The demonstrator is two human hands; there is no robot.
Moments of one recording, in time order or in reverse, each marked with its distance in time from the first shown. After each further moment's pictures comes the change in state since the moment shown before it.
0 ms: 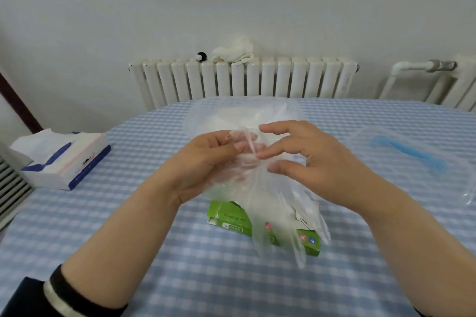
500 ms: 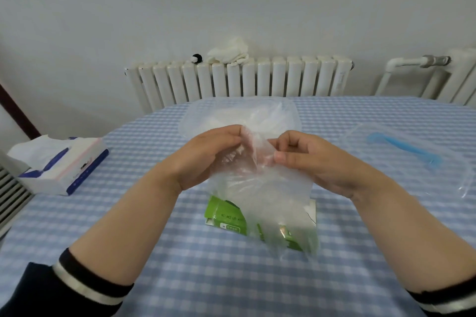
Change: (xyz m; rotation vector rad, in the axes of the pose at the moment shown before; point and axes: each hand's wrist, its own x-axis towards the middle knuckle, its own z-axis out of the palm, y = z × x) left_hand 0.013 0.010 0.003 0.188 -0.160 0.078; right_hand -0.001 0.017 -0.002 0.904 -0.189 0.452
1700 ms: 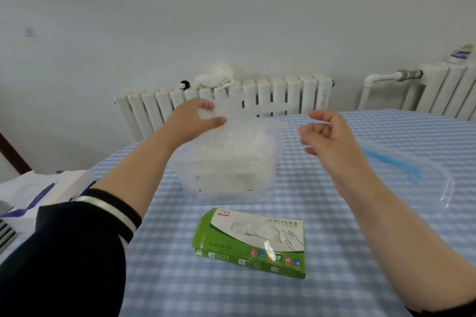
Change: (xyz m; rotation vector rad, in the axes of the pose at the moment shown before) left_hand 0.099 0.022 -0.076 0.921 0.494 0.009; right_hand 0.001 -0.010 -0.036 -0.072 0.789 -0.165
